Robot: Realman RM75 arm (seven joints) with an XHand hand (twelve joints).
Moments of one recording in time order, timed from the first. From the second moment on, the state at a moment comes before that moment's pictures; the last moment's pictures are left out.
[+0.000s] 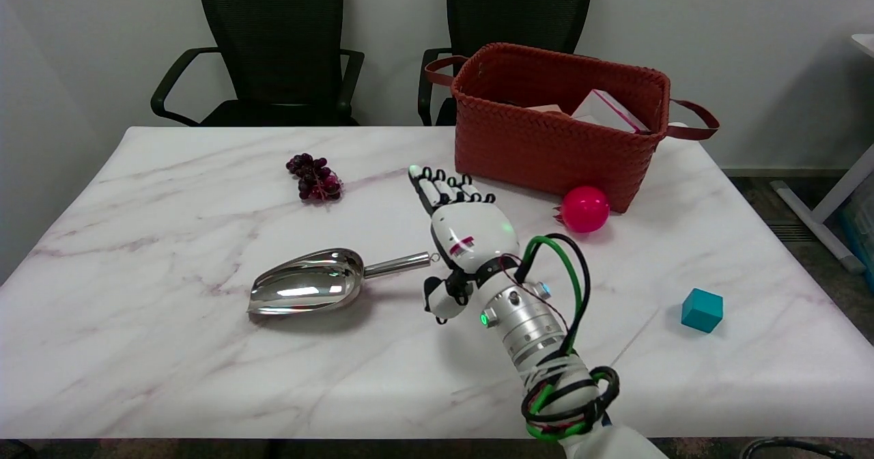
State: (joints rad) arm -0.11 -1.31 -2.25 1.80 1.51 0.70 -1.17
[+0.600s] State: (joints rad) arm 0.07 -1.30 -2.23 1.66 1.76 0.57 -1.40
